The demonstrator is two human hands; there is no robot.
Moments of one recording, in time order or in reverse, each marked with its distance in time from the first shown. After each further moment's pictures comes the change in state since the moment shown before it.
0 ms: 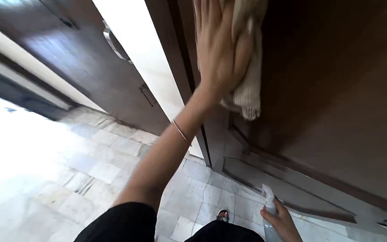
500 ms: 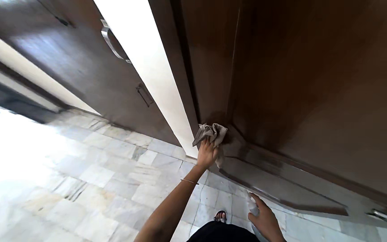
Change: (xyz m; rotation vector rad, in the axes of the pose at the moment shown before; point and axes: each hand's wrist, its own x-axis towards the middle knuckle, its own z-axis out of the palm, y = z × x) left_hand -0.346 -0.019 -0.037 0.060 -0.904 -0.637; right_hand 0.012 0.019 0.036 -0.488 -0.151 0.090
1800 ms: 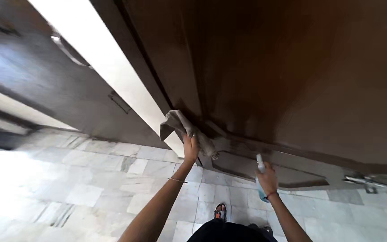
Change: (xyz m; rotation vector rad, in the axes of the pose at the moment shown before) left_hand 0.014 0.048 -0.021 -0.545 0.253 -0.297; right_hand 0.062 0.038 -0.043 0.231 0.508 0.224
